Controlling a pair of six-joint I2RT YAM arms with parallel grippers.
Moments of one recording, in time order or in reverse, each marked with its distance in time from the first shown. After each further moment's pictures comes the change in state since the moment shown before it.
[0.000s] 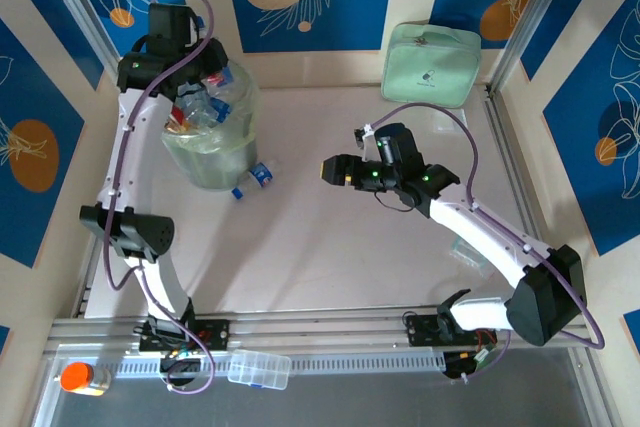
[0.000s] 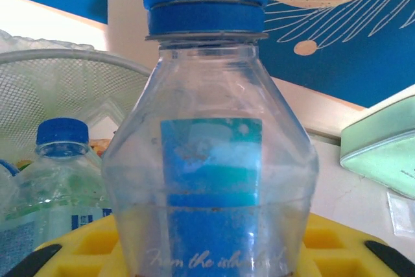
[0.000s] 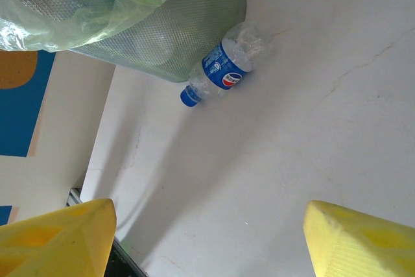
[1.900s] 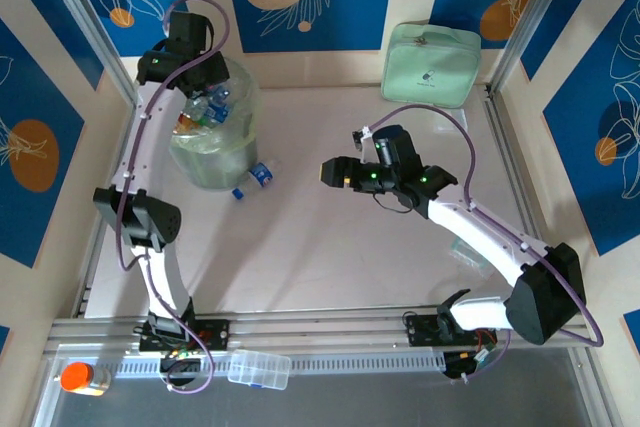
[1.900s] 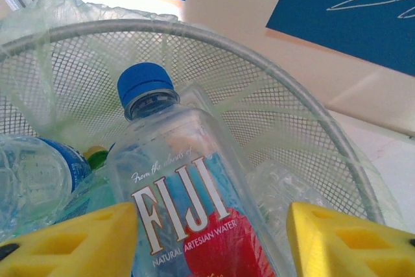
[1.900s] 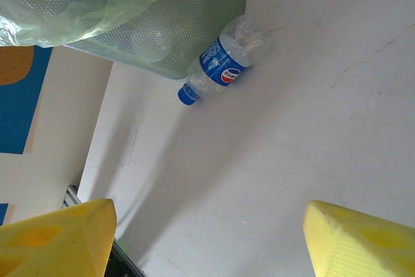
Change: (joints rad) left arm 0.010 0.063 -0.075 0.003 -0.204 0.032; right arm 0.005 0.007 -0.016 0.017 0.000 -0.003
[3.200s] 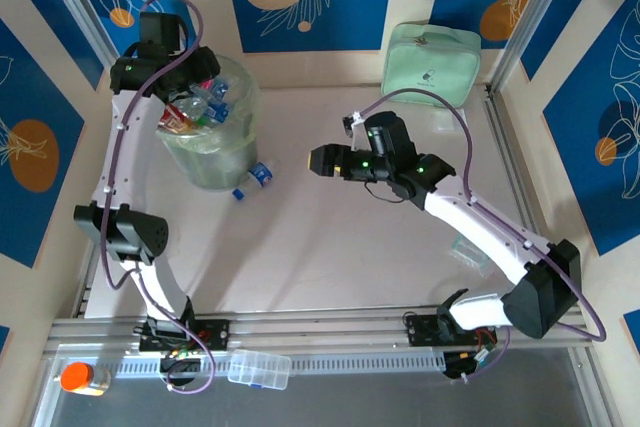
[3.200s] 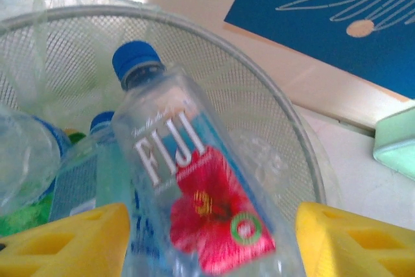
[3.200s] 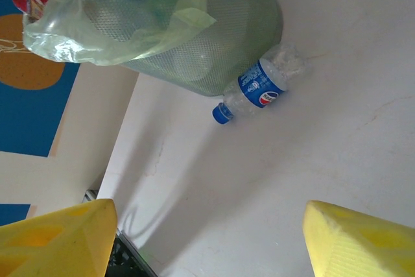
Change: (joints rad) left arm 0.065 -0.166 -0.120 0.022 0.220 -0.019; right arm 0.055 0.079 0.179 -0.053 0.029 0.019
